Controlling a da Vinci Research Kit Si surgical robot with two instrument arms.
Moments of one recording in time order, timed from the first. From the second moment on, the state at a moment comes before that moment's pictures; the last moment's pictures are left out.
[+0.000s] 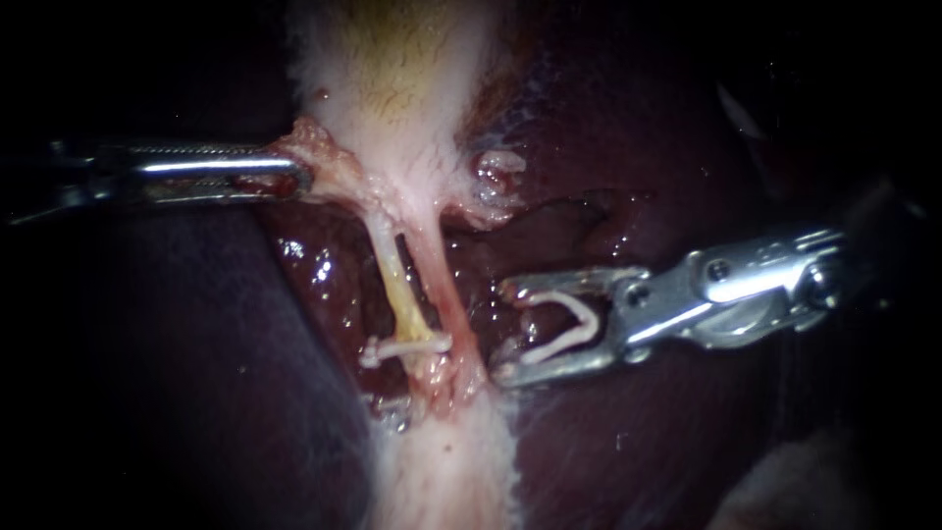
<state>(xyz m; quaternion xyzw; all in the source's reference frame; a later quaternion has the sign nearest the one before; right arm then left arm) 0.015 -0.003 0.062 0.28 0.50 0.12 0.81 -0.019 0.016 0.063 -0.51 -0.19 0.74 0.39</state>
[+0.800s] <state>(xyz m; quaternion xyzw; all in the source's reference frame) 0.018 -0.003 0.069 0.29 0.46 0.13 0.83 -0.019 0.016 0.063 -0.51 -0.19 0.74 0.39</state>
